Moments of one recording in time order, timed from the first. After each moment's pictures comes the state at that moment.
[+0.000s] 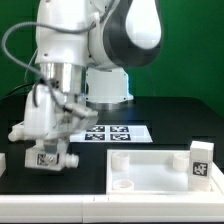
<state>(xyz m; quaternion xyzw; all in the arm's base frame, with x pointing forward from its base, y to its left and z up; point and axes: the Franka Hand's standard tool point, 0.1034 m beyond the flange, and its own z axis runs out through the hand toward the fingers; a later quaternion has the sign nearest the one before) 0.529 -0.108 0.042 -0.66 0.74 -0.12 0.09</state>
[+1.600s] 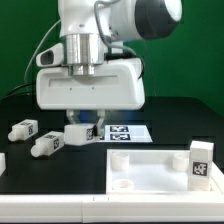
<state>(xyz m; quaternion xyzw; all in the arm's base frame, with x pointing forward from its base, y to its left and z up) 0.505 -0.051 0.072 -0.96 0.25 -0.12 0.03</state>
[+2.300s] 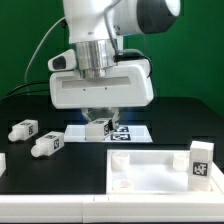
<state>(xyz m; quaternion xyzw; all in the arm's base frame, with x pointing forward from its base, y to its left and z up) 0.442 -0.031 0.049 -0.97 0.24 -0.02 0.06</state>
